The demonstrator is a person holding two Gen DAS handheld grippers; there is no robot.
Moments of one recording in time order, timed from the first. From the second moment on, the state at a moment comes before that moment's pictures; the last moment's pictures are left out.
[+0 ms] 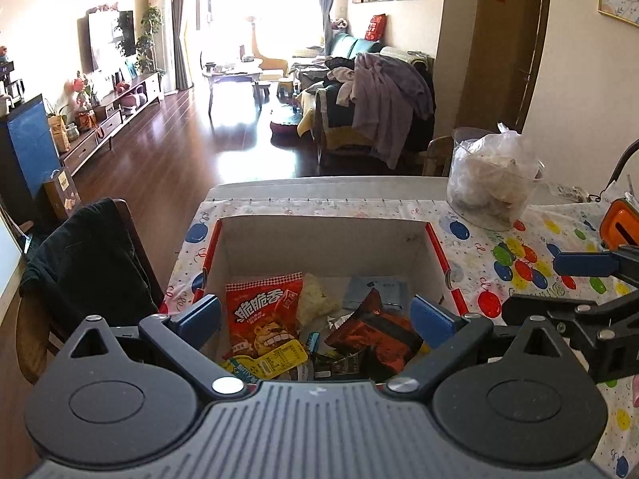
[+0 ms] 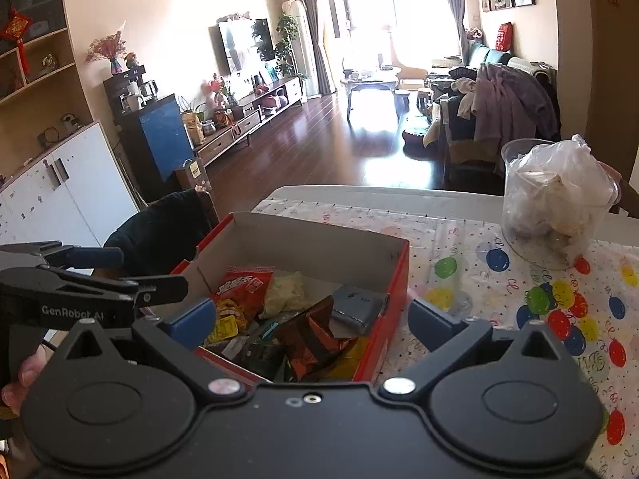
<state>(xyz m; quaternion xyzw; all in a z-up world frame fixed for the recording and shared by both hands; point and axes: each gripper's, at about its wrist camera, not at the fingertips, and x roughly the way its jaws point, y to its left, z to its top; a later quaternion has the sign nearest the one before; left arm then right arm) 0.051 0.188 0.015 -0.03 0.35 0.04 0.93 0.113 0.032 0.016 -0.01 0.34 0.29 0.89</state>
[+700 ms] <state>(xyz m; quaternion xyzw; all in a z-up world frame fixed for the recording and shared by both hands) 0.040 0.176 0.014 -0.01 0.36 0.04 0.93 0.092 0.039 0.015 -0.03 0.33 0.31 0.89</state>
